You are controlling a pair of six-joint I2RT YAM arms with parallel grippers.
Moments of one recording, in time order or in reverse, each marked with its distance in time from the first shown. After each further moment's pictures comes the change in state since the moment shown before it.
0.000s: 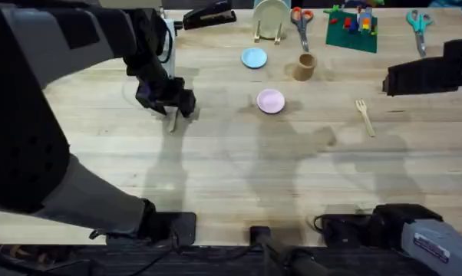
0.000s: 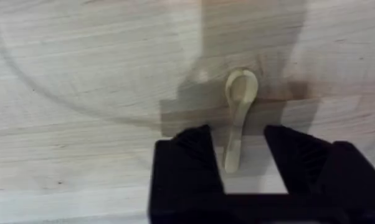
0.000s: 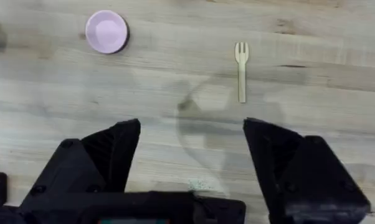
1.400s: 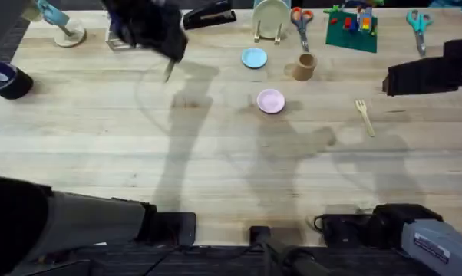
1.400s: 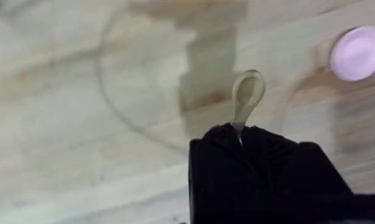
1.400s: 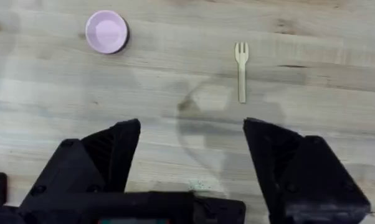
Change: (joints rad) left arm -0.095 -0.159 0.475 -0.345 0.036 0.064; right arm 0.000 0.000 0.000 0.000 0.000 0.000
